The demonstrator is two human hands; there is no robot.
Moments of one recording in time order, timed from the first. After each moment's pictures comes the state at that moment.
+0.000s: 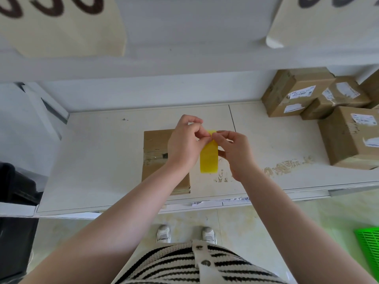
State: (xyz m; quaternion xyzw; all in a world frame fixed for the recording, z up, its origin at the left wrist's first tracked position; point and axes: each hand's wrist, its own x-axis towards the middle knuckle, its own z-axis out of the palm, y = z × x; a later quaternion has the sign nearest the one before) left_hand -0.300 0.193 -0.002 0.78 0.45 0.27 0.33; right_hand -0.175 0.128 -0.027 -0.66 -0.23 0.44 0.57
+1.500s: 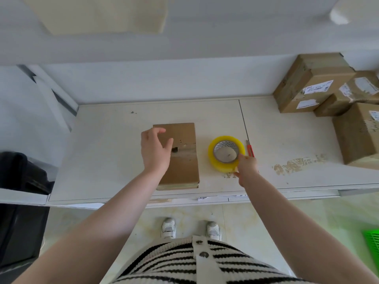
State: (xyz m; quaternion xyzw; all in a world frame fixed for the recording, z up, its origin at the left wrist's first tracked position) left_hand -0.381 0.221 -0.068 0.66 0.62 0.28 0.31; right_hand -0.167 0.117 -0.105 -0.80 0.01 0.42 0.43
